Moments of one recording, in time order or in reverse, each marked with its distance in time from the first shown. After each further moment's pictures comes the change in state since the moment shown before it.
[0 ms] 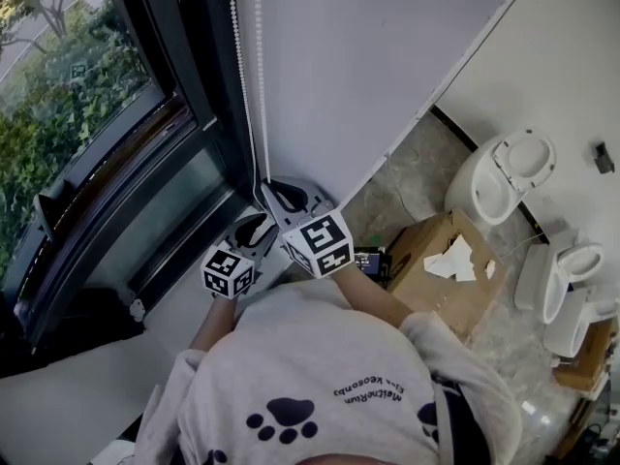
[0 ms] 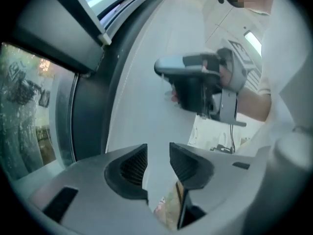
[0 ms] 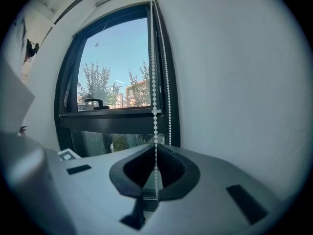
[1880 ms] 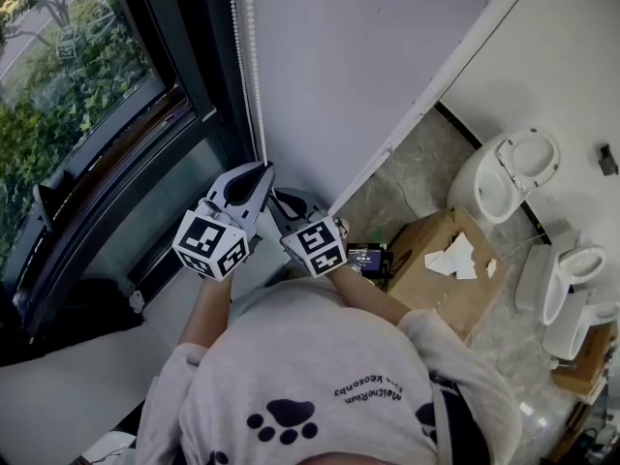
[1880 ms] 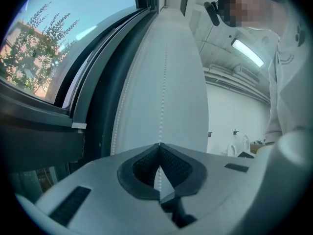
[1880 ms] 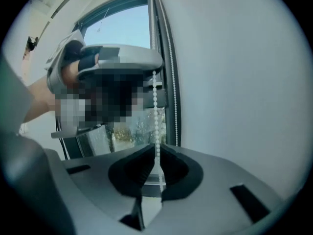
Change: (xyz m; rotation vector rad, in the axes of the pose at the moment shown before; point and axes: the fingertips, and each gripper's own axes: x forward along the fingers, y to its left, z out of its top) left arm -0.018 -0.019 0.183 0.120 -0.264 0.031; right arm 0.001 0.003 -0.078 -0.008 0.102 0.001
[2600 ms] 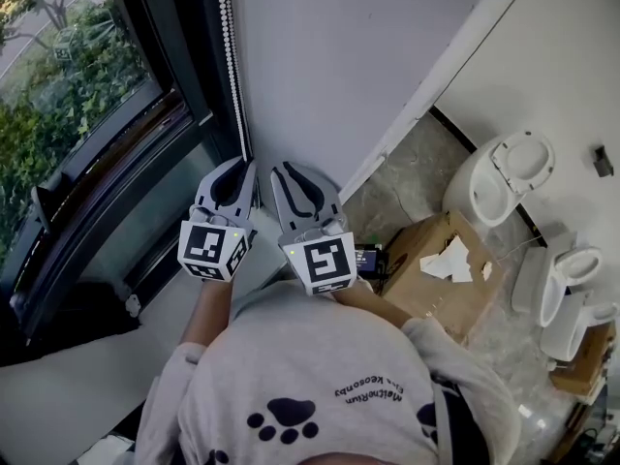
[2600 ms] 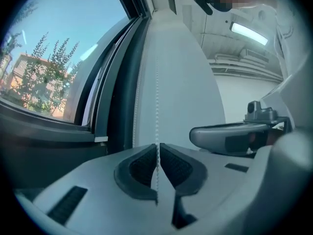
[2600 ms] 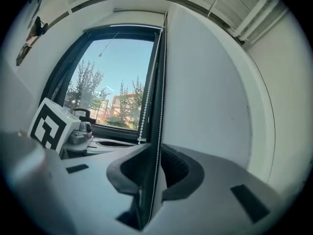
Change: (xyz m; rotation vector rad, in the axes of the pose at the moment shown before) left arm -0.008 0.028 0.009 0.121 -0.040 0.224; right arm -0.068 -0.016 0.141 -0.110 -0.325 -0.259
